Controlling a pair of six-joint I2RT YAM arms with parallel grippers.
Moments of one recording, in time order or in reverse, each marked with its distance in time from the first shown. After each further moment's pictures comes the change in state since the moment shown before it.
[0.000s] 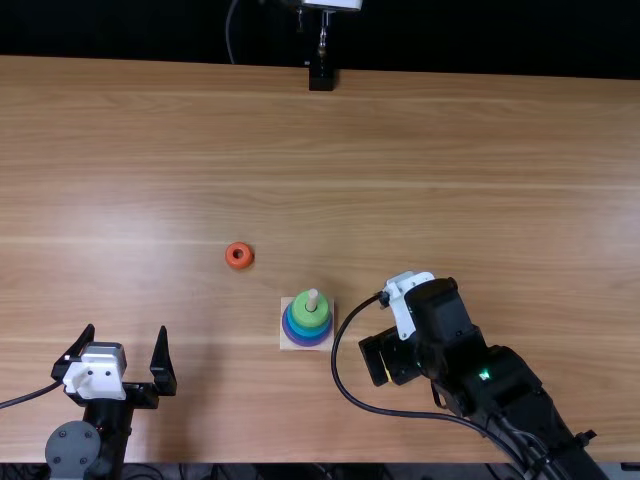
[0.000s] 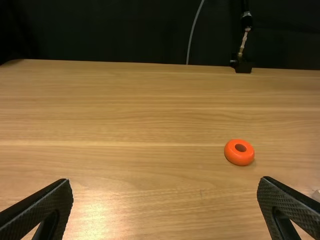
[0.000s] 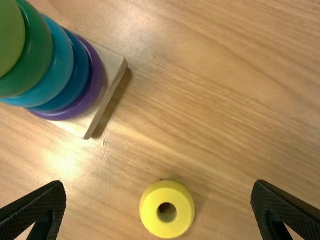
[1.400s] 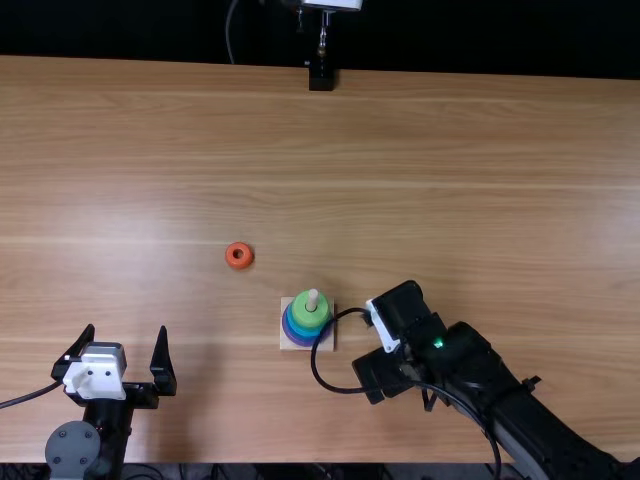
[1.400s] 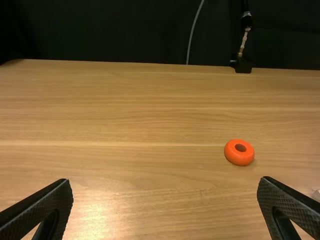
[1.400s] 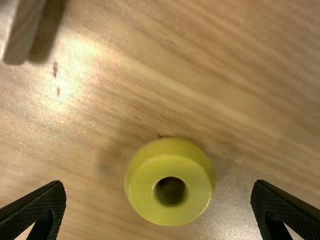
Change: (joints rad) left arm 0.000 0.000 0.000 0.000 0.000 0.000; right arm 0.048 0.247 0.007 -0.078 0.038 0.011
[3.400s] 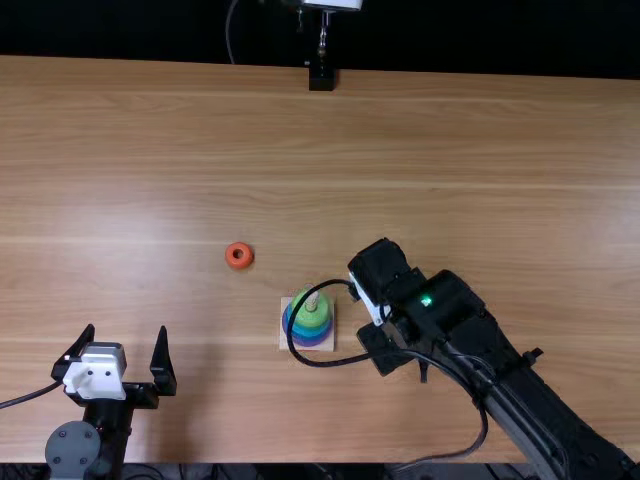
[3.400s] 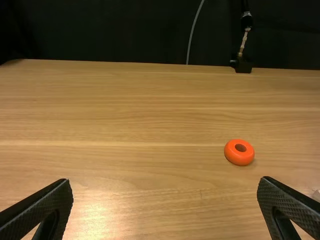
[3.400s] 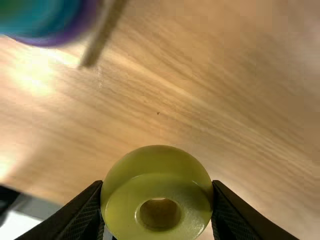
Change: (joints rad) left arm 0.000 0.000 0.000 0.000 0.000 0.000; right arm 0.064 0.094 0.486 -0.487 0.075 -0.015
